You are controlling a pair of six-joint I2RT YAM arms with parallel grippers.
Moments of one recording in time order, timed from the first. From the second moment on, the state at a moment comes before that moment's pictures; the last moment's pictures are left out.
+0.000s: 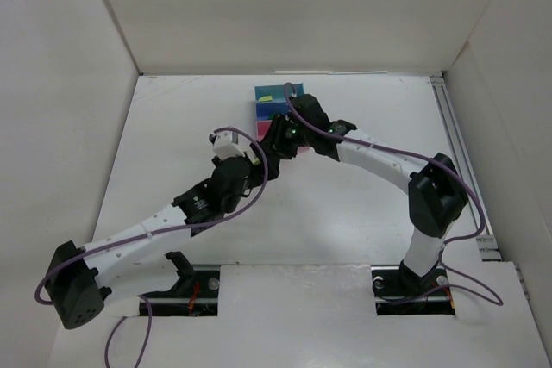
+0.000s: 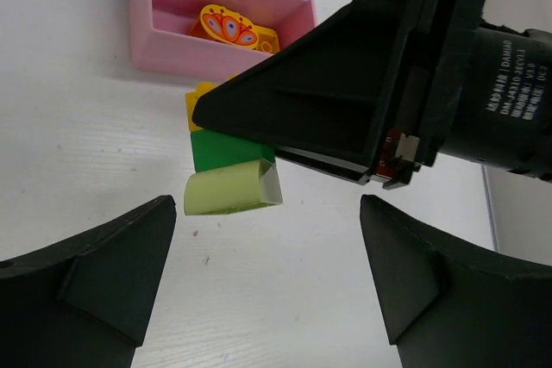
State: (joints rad) left arm -0.88 0.98 0.68 -0.09 -0.50 -0.86; right arm 0.73 1.79 1.42 -0.28 -0.28 0.96
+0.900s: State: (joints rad) left arm -0.88 1.02 0.68 -0.09 -0.63 -0.88; right arm 0.74 1.79 1.42 -0.20 -0.41 1.03
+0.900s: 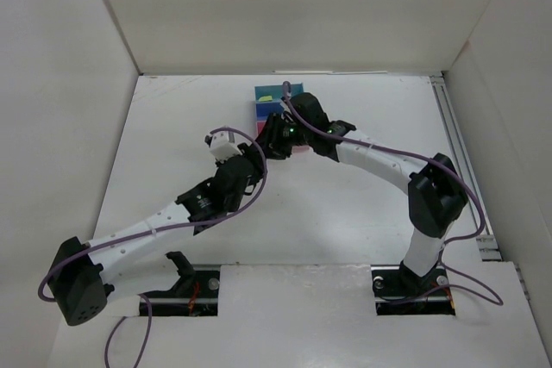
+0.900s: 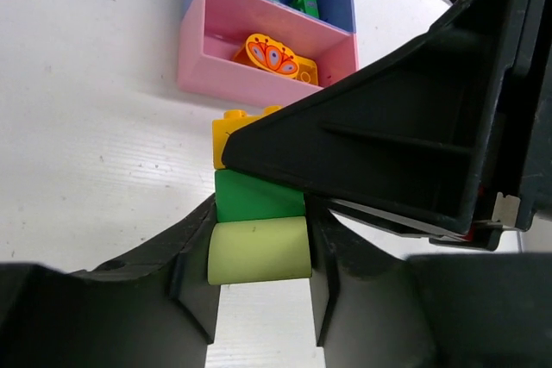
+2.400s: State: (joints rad) left arm -0.57 1.40 1.19 -0.36 -0.24 -0.73; right arm 0.54 1.34 1.10 -0.36 0.22 0.61
